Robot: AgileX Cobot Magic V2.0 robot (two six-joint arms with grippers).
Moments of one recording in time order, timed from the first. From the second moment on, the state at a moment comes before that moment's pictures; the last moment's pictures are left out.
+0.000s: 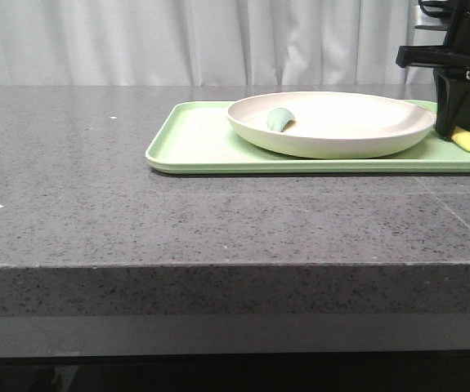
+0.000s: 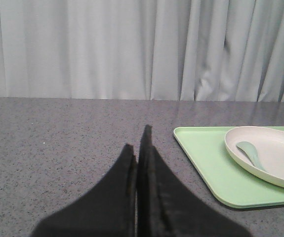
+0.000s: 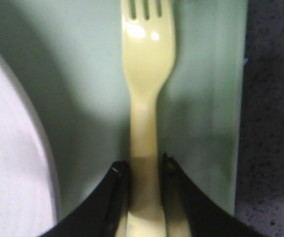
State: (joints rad) left arm -0.23 0.24 -0.41 0.00 0.24 -0.08; right arm 0.00 2.06 -1.87 0.10 1.23 0.08
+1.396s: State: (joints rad) left arm -0.23 0.24 -0.41 0.00 0.24 -0.08; right arm 0.04 1.06 -1.18 0.10 0.89 0.01
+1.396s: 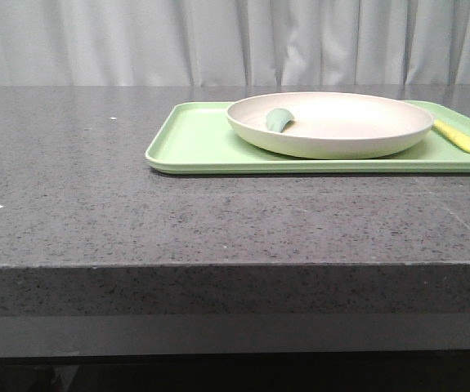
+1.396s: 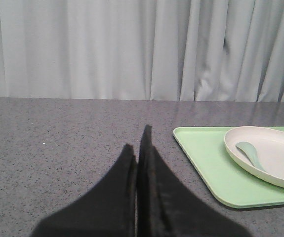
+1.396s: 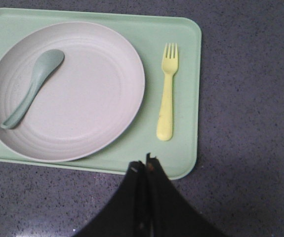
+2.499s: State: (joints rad) left arm -0.23 0.24 -0.41 0.00 0.24 -0.08; right arm 0.04 0.16 -0.31 0.09 0.28 -0.01
